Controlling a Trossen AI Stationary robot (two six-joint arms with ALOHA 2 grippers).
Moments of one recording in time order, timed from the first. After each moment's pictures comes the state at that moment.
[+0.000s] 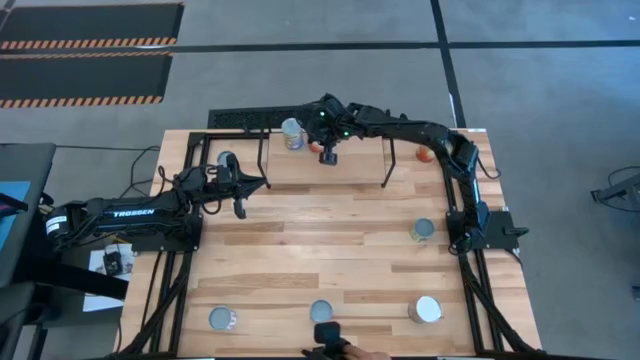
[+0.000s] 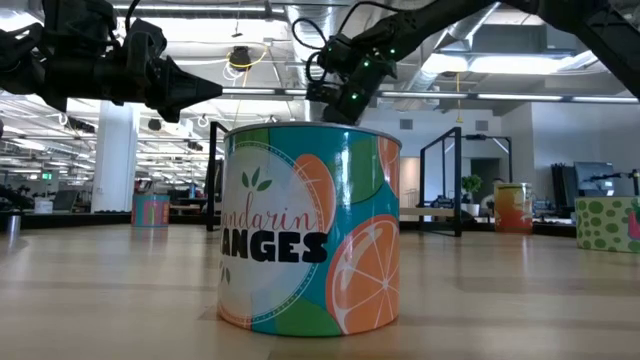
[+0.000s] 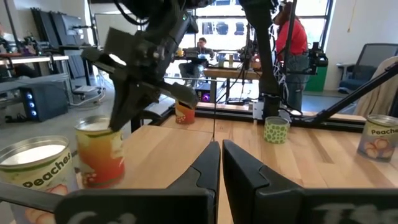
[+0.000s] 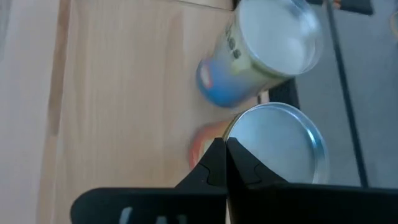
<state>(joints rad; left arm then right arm) 0.44 0.76 0.11 0.70 0.20 -0.03 -0.49 2.07 1.81 -0.60 0.00 -0.52</state>
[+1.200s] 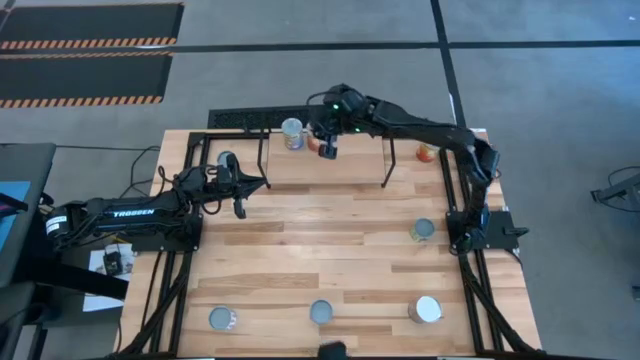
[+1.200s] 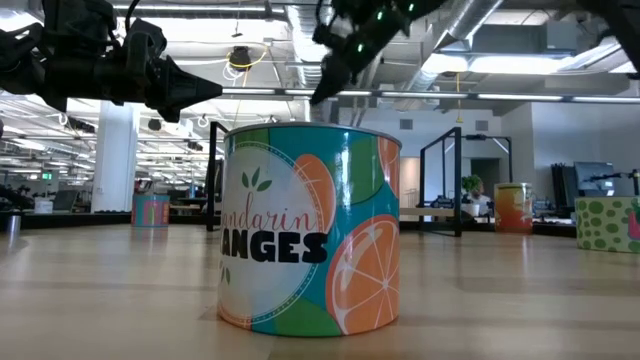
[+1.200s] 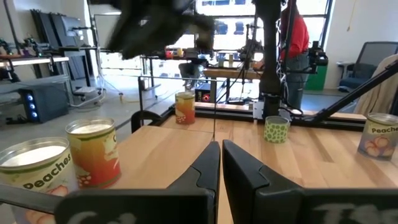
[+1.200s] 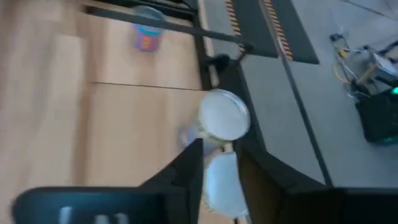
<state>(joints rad) 0.44 0.76 0.11 0.70 0.20 -0.02 -0.42 1.88 1.81 -0.56 0.05 -0.46</state>
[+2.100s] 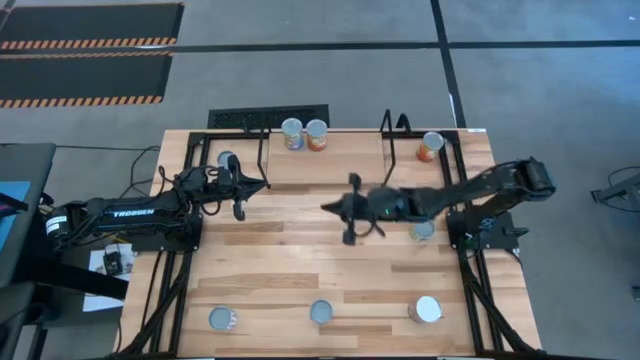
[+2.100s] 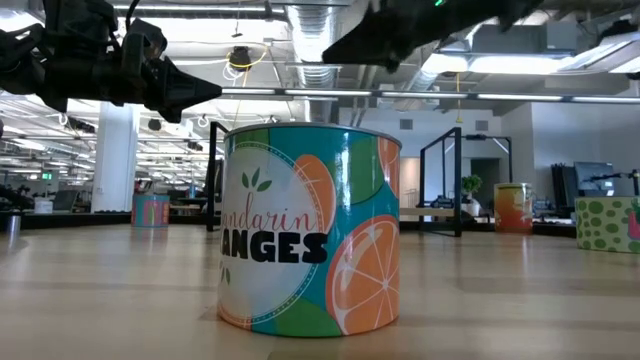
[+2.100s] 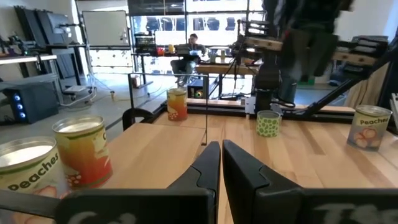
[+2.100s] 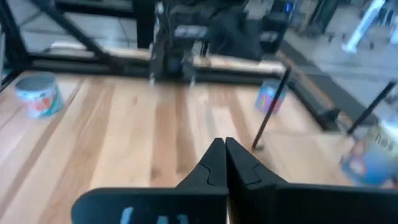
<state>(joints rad) 0.44 0.76 0.11 0.69 0.24 -0.01 0.10 1.46 0.90 0.26 0.27 -0.05</state>
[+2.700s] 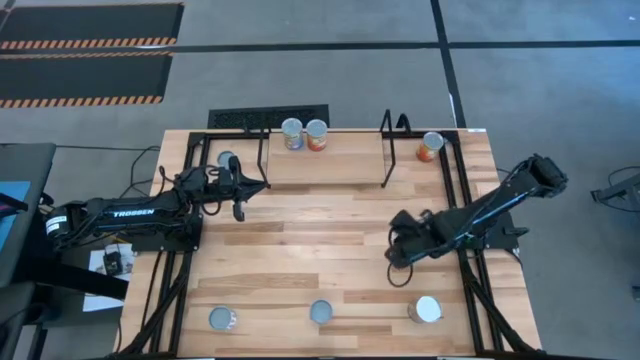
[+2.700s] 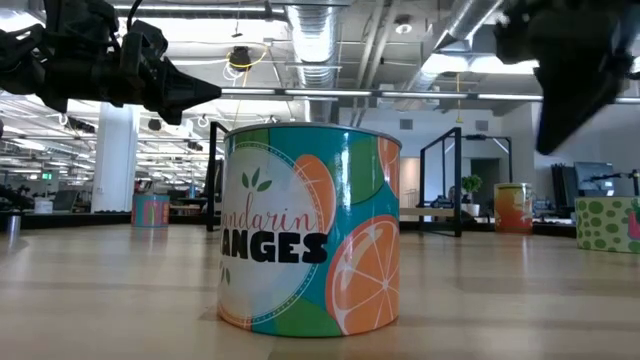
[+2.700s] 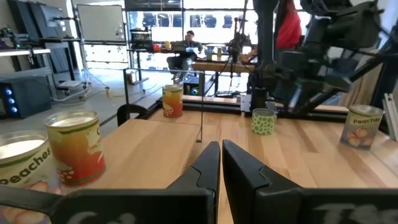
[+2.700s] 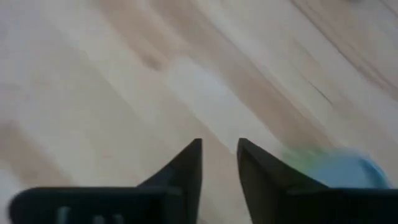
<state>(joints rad) 0.44 0.76 0.11 0.67 0.26 -0.02 0.44 1.34 0.92 -1.01 0.38 1.21</state>
